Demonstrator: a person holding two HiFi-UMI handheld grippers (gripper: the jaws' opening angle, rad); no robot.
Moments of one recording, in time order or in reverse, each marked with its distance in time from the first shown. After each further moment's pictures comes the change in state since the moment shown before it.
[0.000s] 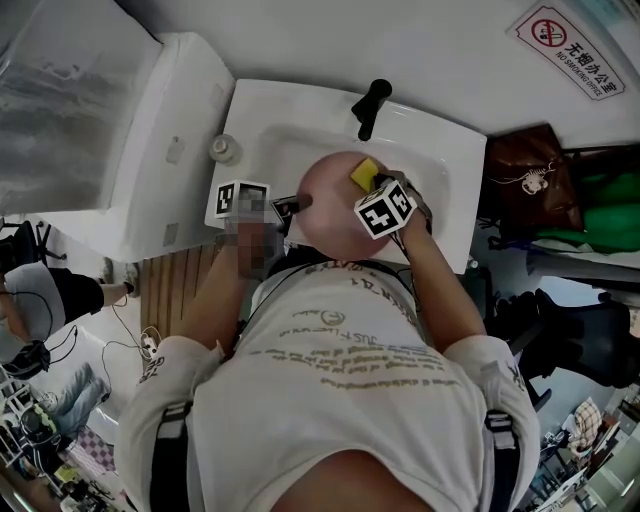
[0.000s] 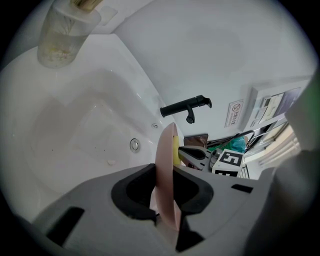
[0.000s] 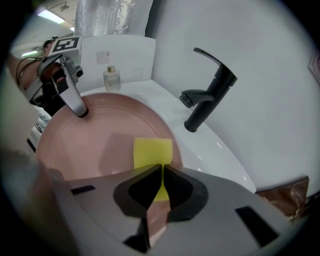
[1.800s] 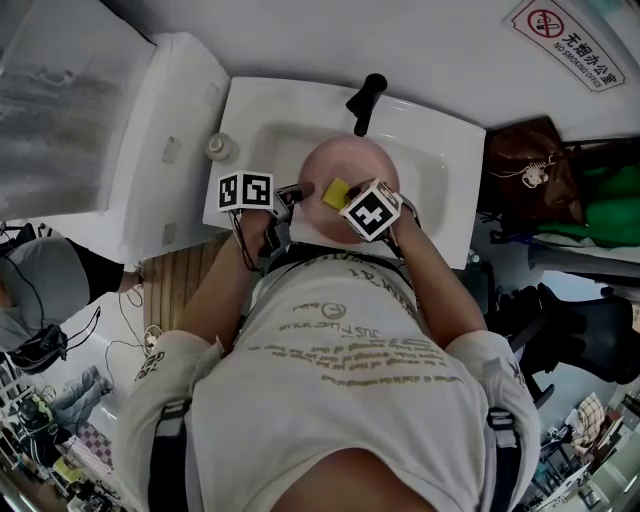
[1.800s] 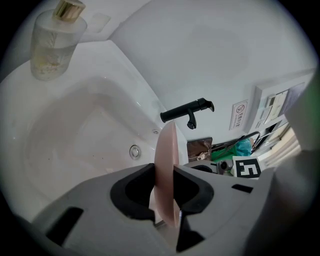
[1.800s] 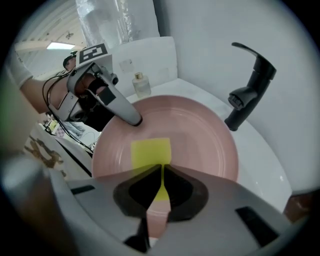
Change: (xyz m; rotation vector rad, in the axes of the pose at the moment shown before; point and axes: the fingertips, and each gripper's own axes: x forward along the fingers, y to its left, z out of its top) left arm 0.010 -0.007 0.019 0.007 -0.051 0.054; right arm -0.019 0.074 0.021 -0.005 -0.004 0.364
